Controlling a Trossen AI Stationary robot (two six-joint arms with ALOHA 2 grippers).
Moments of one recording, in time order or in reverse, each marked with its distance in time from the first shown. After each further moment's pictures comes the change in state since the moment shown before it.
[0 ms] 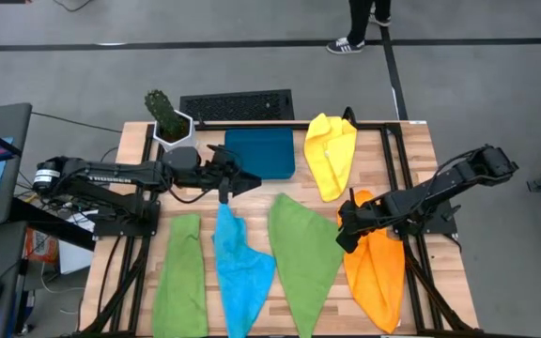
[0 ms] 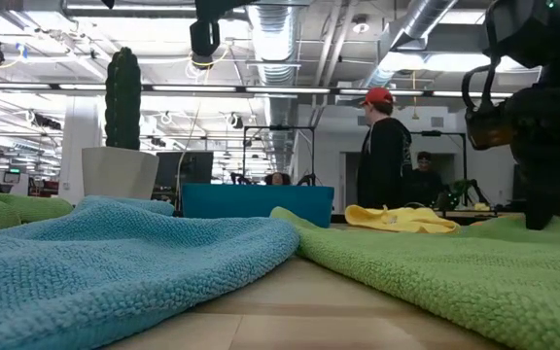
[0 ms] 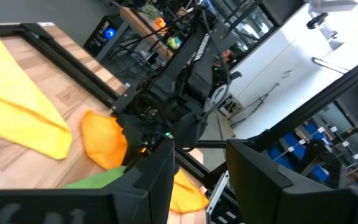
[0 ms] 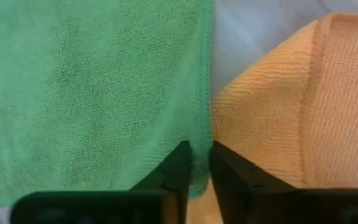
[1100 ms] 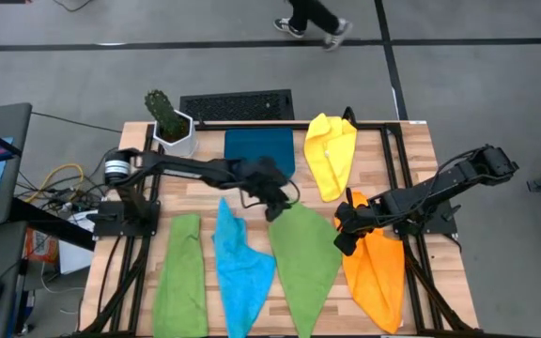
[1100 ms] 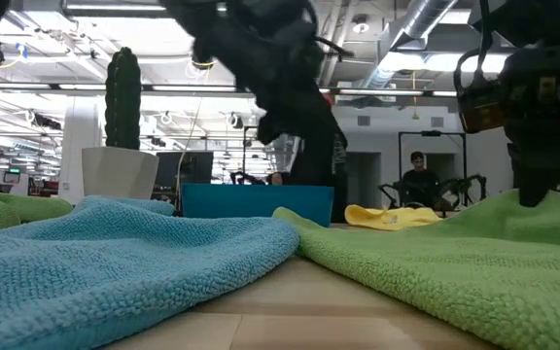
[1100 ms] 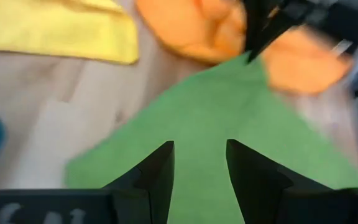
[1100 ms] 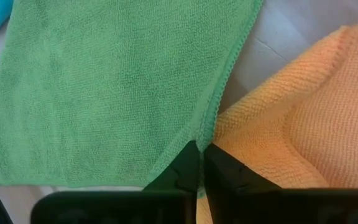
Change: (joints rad) left arm 0.051 0.667 0.465 -0.496 0.137 0.522; right arm 0.001 -0.005 0.061 0.014 -0.074 -0.026
